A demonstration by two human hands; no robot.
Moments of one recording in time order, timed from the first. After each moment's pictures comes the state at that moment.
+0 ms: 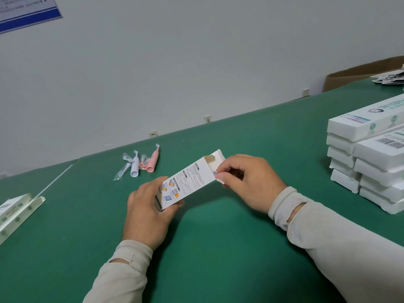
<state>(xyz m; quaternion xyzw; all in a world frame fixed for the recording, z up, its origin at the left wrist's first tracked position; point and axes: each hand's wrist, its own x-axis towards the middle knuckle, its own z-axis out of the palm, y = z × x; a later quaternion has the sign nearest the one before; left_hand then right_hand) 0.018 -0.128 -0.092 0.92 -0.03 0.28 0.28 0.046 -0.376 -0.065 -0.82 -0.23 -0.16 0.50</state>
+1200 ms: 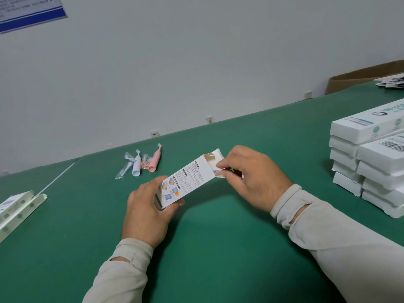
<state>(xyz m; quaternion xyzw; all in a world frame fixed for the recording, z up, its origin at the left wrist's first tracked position) 0.020 -0.125 -0.093 0.91 -0.03 0.29 0.30 0.045 -0.380 -0.052 -0.86 -0.29 -0.26 0.34</state>
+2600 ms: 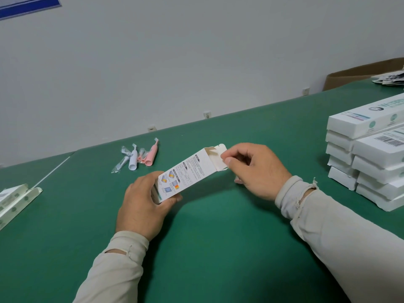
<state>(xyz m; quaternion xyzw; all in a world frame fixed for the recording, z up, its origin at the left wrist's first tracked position) 0.014 -0.126 -0.088 0.92 -0.02 0.26 0.29 0.052 -0.382 -0.058 -0.79 -0.16 -0.12 0.58</state>
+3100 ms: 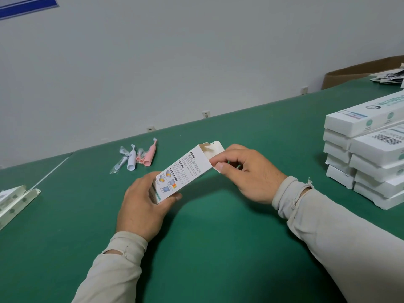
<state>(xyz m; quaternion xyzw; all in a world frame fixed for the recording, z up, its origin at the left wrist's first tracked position) 0.018 -0.126 -0.091 0.91 -0.03 0.27 0.32 0.045 -0.381 -0.055 -0.81 -0.26 -0.11 0.52</state>
